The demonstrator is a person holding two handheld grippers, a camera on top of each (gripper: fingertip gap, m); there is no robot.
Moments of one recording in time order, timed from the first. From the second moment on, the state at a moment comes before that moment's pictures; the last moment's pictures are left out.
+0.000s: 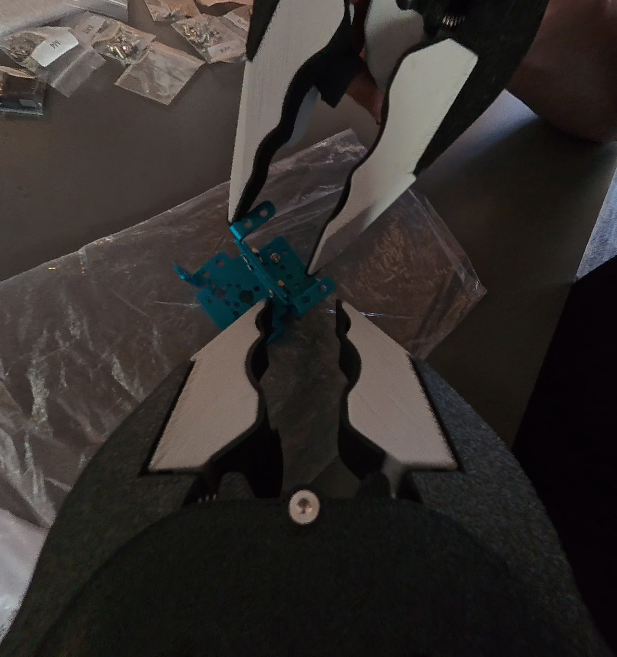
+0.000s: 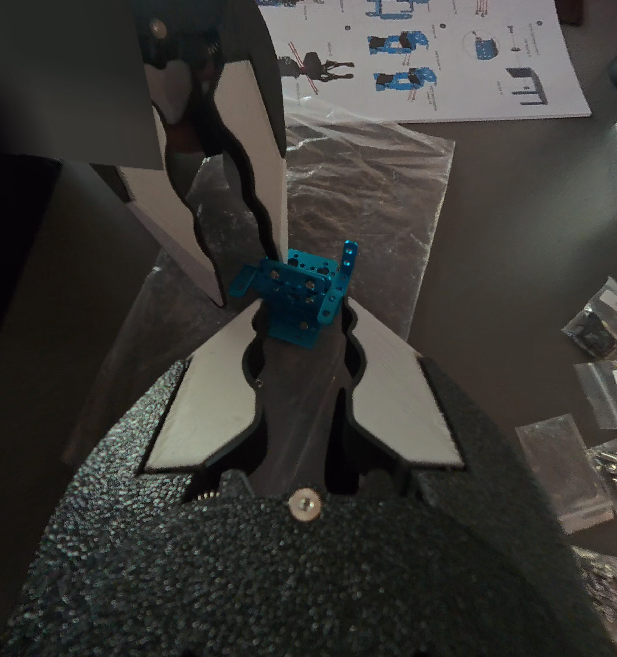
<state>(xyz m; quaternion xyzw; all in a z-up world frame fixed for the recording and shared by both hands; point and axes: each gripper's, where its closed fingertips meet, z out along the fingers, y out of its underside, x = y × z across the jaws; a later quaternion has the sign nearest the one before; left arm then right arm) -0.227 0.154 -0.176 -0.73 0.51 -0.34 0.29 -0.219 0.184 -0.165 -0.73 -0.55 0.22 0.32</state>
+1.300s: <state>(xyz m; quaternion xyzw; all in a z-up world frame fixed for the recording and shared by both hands) -0.229 0.140 -0.177 -0.72 0.54 -0.34 0.28 -0.185 0.144 -0.194 -0.71 -0.68 0.14 0.12</state>
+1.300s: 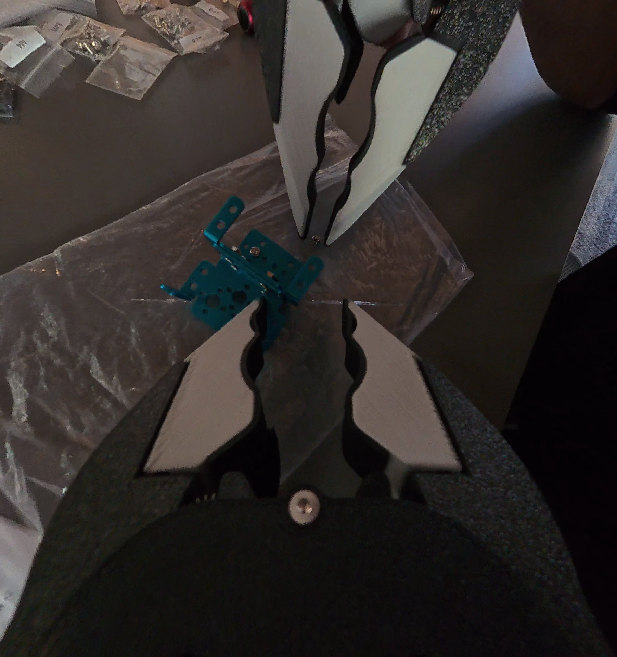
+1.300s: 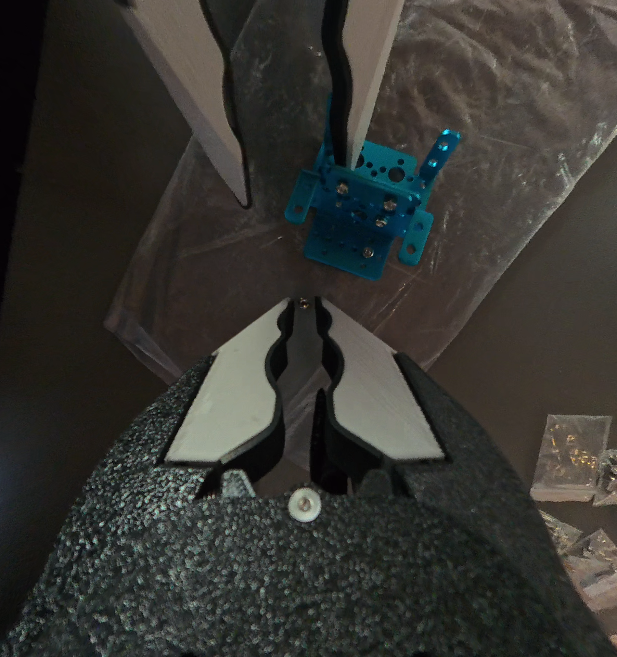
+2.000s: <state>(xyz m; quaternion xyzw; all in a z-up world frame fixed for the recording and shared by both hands) -0.222 0.141 -0.178 -0.72 0.53 -0.33 0.29 -0.196 0.154 -0.170 -0.68 -0.67 0.16 0.24</state>
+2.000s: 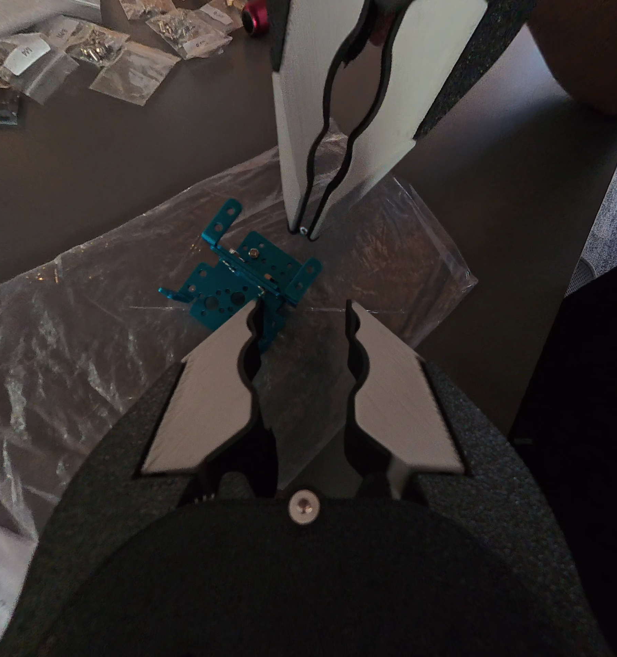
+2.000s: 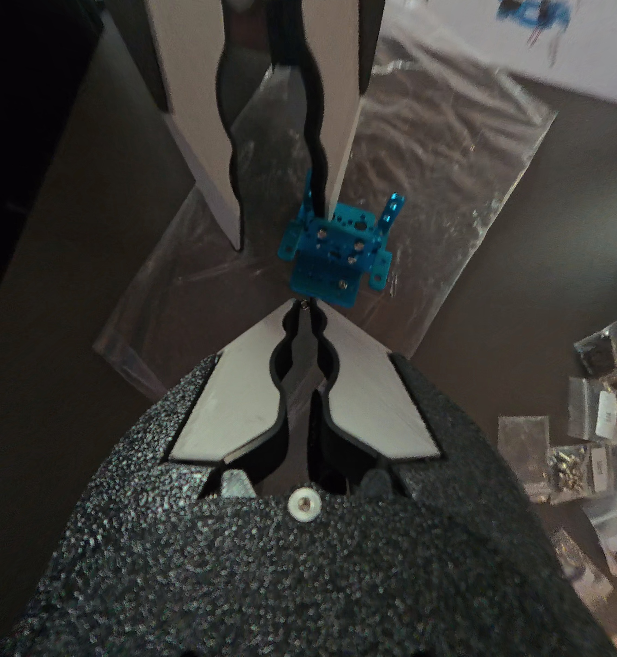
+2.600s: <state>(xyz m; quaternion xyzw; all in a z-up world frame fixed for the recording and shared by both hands) -0.225 0.144 -0.177 -0.74 0.51 -0.33 0.29 -0.221 0.164 -0.174 -0.66 -0.63 0.24 0.33</state>
